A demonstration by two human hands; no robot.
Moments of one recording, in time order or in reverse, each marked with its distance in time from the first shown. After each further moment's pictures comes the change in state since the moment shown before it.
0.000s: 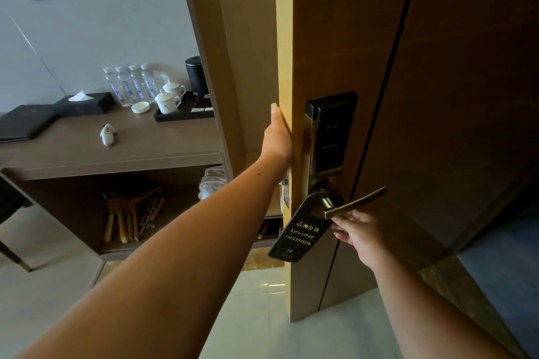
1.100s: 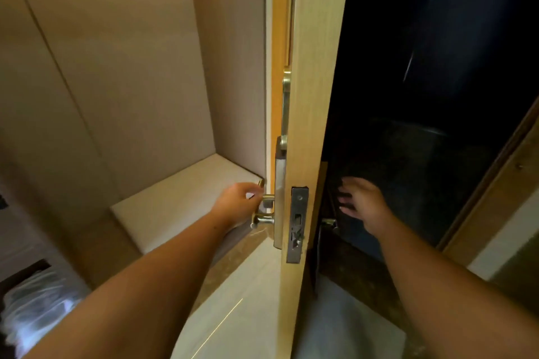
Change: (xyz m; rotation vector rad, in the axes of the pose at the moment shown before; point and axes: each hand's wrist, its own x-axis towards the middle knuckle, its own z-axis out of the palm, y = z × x) left_hand -0.120 -0.080 0.081 0.810 -0.895 0.578; right_hand -0.253 -0.058 -0.139 0.101 0.851 -0.168
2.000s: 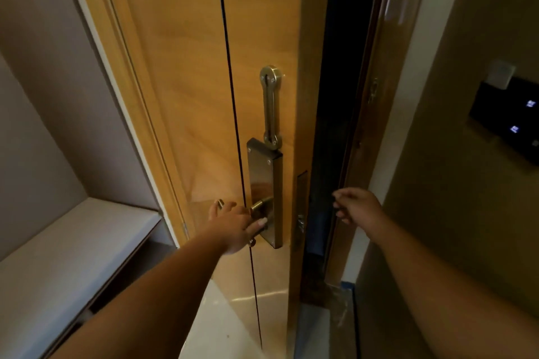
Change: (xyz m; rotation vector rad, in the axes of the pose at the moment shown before) left_hand 0.101 0.163 0.224 0.617 -0.323 0.530; right_hand 0.013 -0.001 -0.266 -0.151 0.381 0.055
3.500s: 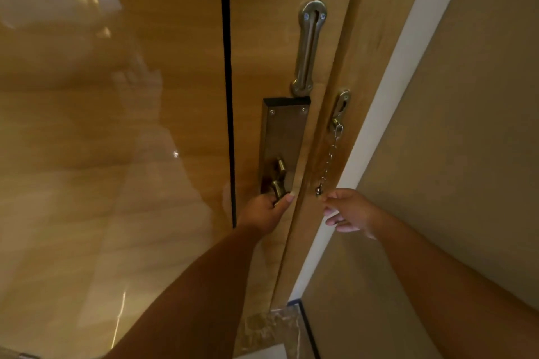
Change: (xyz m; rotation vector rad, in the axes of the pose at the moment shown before) left_hand 0.458 0.114 0.081 -0.856 -0.146 0.280; right_hand 0.329 -0.001 -0.088 -0.152 0.171 0.380
